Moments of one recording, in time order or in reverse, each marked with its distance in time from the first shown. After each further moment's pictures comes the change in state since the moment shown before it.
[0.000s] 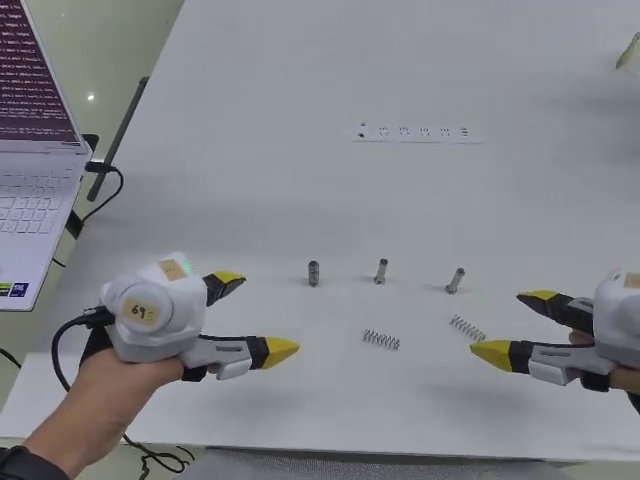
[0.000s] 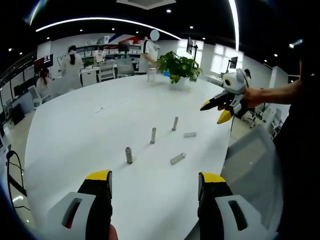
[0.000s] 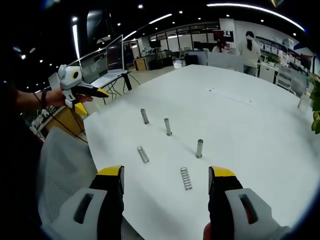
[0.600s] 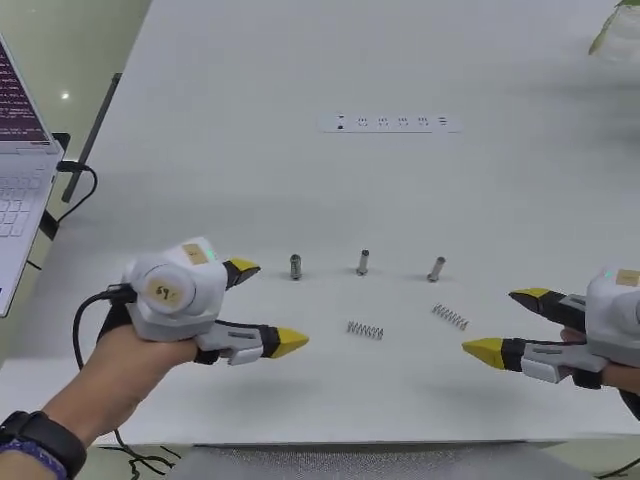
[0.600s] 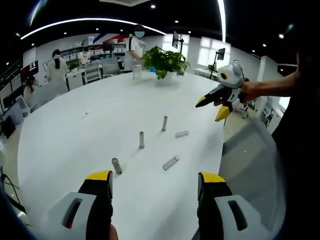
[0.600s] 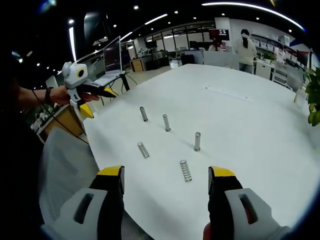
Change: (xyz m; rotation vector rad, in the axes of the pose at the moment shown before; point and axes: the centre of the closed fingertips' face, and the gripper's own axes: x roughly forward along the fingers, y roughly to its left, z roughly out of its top) left arm 0.030 -0.019 0.013 0.089 0.033 -0.090; right arm -0.013 -0.001 -0.008 0.024 -0.004 -0.020
